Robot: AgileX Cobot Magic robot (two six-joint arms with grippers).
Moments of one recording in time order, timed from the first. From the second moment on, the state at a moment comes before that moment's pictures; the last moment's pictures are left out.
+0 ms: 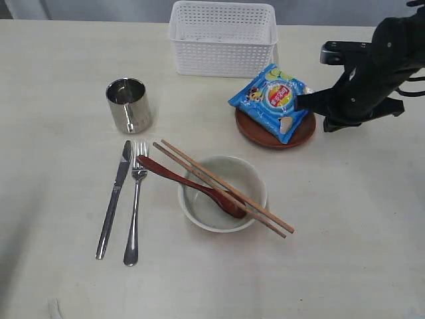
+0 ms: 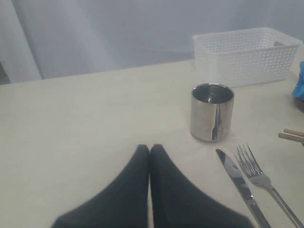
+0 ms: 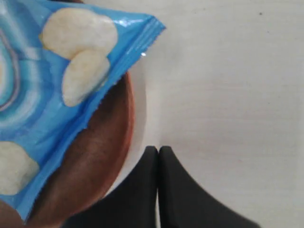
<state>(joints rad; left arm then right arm) -0.20 0.00 0.00 0.02 0.31 0.04 0.21 1.91 -1.04 -0.02 0.48 0.19</state>
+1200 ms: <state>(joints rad) -0.20 0.00 0.00 0.02 0.31 0.04 0.27 1.97 -1.04 -0.30 0.42 0.46</state>
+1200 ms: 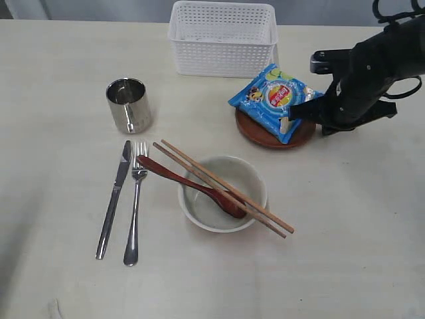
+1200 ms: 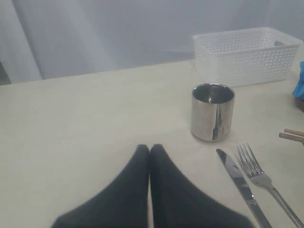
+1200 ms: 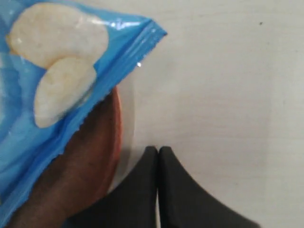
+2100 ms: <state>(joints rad) -0.20 0.00 0.00 0.02 0.31 0.04 0.43 1.99 -1.04 -0.31 0.33 0.46</state>
